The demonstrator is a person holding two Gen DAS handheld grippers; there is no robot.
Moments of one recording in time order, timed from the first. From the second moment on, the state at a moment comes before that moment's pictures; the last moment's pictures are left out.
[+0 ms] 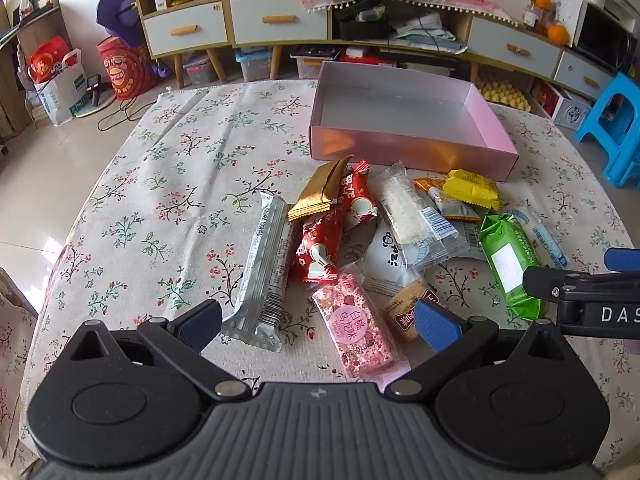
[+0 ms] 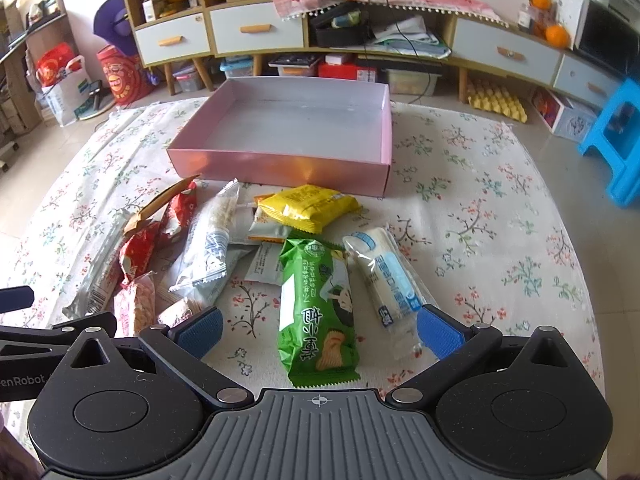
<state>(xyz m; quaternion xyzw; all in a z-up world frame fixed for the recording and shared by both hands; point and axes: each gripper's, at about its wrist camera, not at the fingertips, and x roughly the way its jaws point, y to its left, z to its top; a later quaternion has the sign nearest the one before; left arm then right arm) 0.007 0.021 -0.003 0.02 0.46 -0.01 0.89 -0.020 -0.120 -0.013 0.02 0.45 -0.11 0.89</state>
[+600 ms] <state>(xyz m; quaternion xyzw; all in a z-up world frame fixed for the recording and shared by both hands) 0.009 0.030 -0.002 0.01 0.45 -0.02 0.89 -0.019 -0.118 -0.012 0.02 0.45 -0.11 0.89</state>
